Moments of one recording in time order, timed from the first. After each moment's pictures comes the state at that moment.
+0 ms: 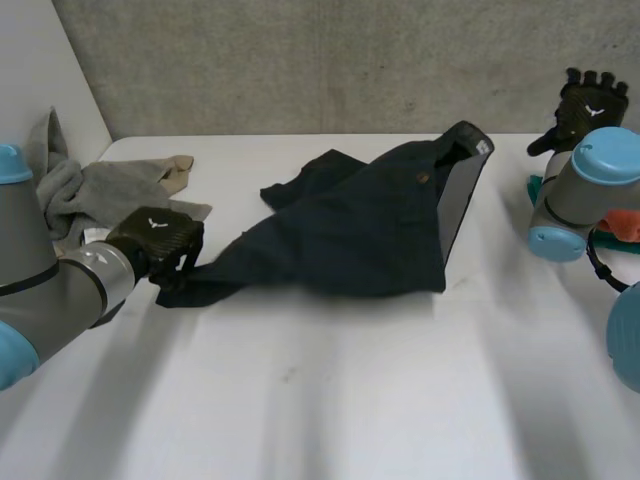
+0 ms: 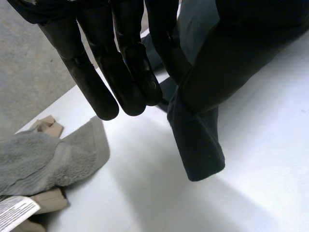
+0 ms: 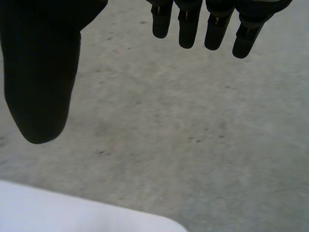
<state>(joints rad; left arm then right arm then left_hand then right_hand) 4.46 -1.91 -1.55 3.03 -1.36 3.60 1.77 -0.46 0.54 -0.36 1.84 3.10 1.16 1.20 1.19 1.20 1.00 0.22 0.21 0.21 0.21 0.05</state>
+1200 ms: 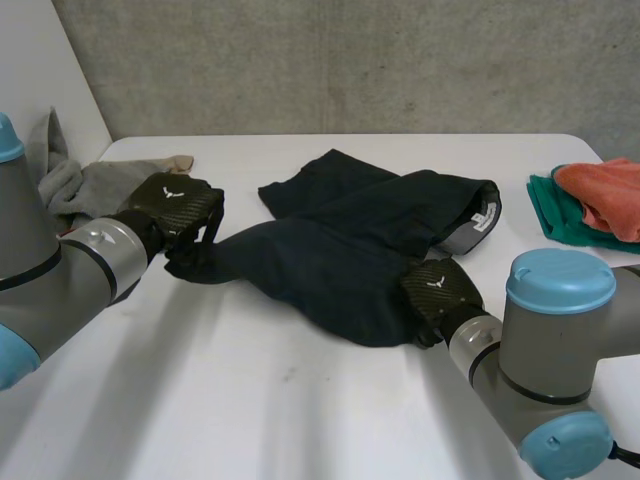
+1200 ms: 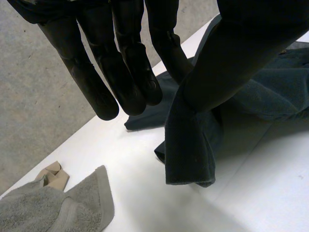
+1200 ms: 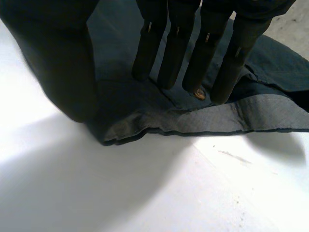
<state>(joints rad) 4.37 -1.83 -1.50 3.03 -1.37 3.54 2.08 -1.06 1.68 -0.24 1.52 2.79 1.16 1.20 1.19 1.20 1.00 0.78 0.78 0.77 0.77 0.60</state>
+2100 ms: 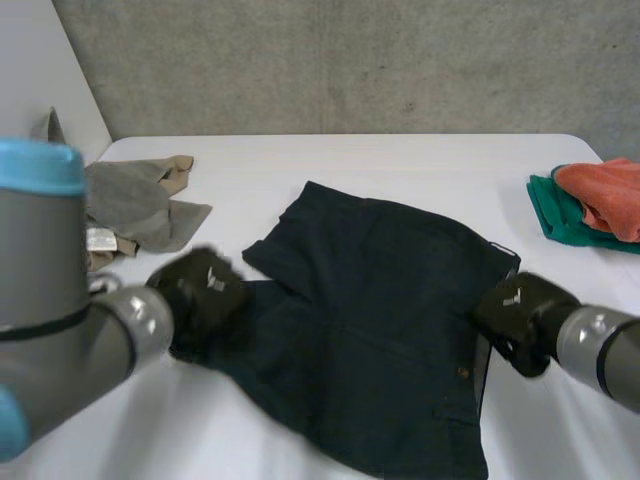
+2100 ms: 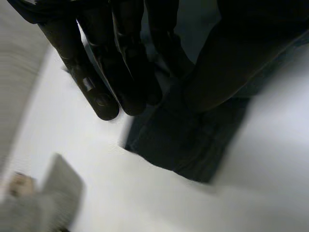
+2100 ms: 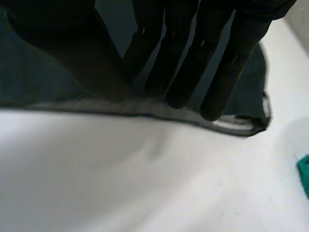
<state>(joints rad) 4.19 -1.84 -1.48 2.76 -1.49 4.01 1.84 -1.37 1.68 0.37 1.37 2.36 1.16 1.20 1.19 1.20 1.00 1.13 1.17 1.18 1.19 1.02</state>
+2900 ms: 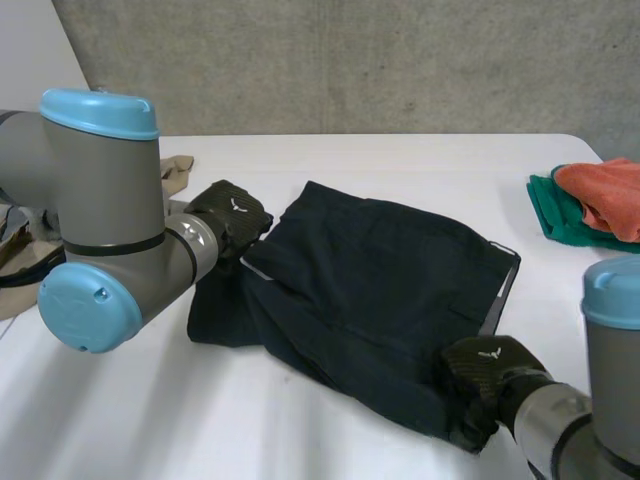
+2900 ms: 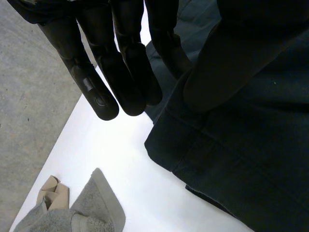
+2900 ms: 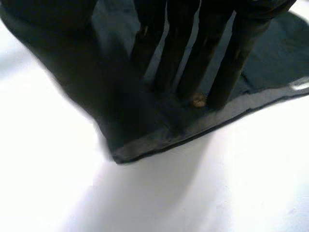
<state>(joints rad) 4.18 -2.12 -1.11 2.79 -1.57 3.86 2.12 -1.43 1.84 0.29 1.61 3.02 1.16 1.20 1.19 1.20 1.00 1.03 1.05 1.04 1.04 0.86</state>
